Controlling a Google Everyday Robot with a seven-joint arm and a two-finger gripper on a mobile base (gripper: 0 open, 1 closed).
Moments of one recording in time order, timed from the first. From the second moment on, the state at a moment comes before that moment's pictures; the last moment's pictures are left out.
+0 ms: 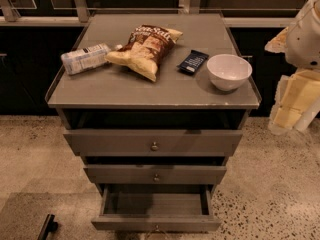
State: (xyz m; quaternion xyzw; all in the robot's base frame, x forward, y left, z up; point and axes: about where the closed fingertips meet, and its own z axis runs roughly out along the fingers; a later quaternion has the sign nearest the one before) arm 0.438 -0.217 0.976 -0.60 0.78 -0.03 0.16
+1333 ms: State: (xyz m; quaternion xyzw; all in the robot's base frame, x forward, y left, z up) arm 0.558 -0.178 0.947 -0.65 0.72 0.07 0.21
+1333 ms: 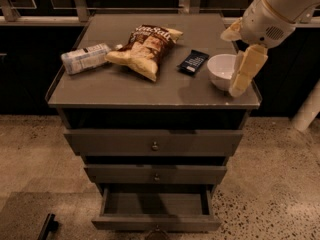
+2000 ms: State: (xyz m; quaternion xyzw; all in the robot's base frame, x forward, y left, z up) arm 0.661 -0.097 0.939 -0.69 0.67 0.13 0.26
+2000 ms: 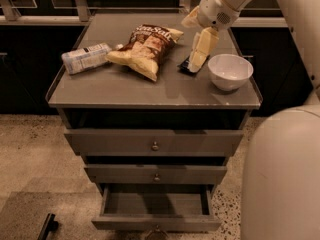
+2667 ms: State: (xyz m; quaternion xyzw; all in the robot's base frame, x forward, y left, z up) arm 0.715 -0.026 0.959 -0.69 0.63 0.15 0.31
